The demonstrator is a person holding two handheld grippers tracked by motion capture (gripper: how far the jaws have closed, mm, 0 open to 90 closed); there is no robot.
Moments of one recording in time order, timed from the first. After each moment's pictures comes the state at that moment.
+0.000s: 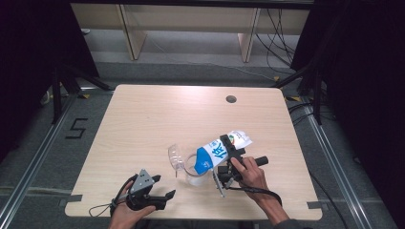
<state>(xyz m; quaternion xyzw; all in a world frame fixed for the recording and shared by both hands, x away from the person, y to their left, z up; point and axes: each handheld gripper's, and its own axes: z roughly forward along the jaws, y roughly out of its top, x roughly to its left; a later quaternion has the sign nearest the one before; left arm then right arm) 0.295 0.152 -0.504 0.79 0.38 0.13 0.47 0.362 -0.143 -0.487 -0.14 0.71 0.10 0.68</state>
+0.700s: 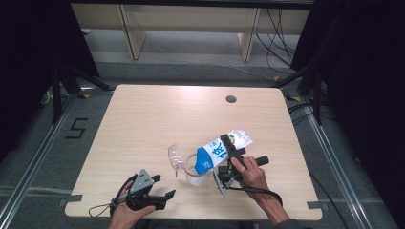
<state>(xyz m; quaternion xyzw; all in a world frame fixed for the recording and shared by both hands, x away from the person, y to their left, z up) 0.295 0.152 -0.504 0.78 0.38 0.13 0.47 0.361 -0.144 -0.486 -0.14 0.70 0.09 0.69</state>
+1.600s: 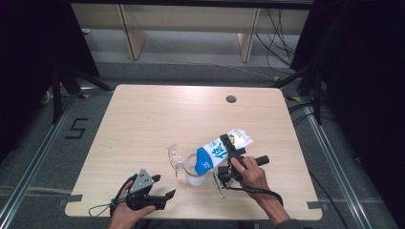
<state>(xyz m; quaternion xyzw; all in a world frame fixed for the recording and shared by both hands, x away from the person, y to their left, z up) 0.295 0.152 -0.503 0.79 0.38 0.14 0.47 0.358 -0.143 -0.485 -0.13 0.71 0.08 0.69</state>
